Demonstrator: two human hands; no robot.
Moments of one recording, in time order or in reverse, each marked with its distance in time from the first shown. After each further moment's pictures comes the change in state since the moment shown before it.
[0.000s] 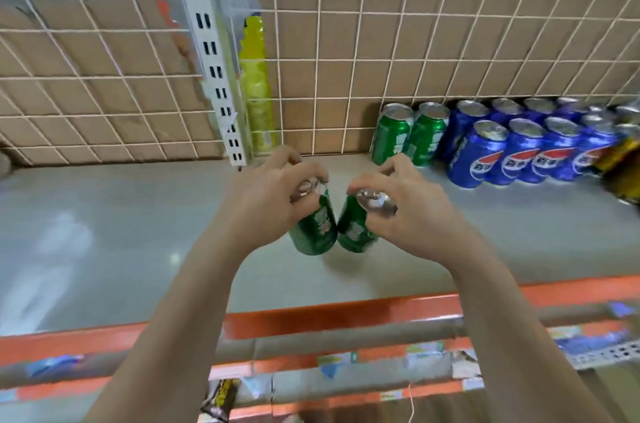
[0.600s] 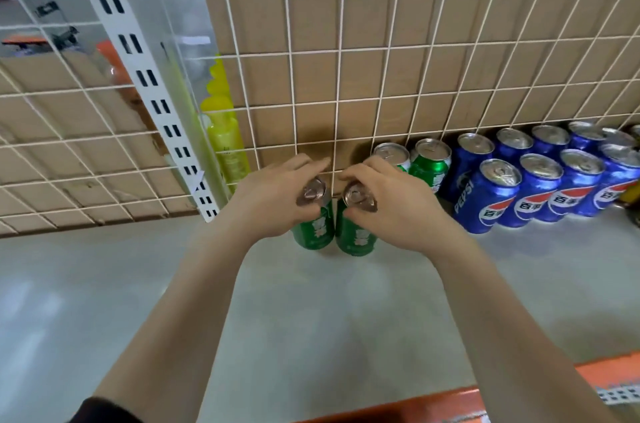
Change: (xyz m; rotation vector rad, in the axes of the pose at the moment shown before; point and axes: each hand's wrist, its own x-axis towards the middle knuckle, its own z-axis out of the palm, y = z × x) left_hand 0.129 -0.026 0.020 0.158 -0.201 0.081; right_hand 0.107 0.043 -0.007 -0.118 0.080 -0.043
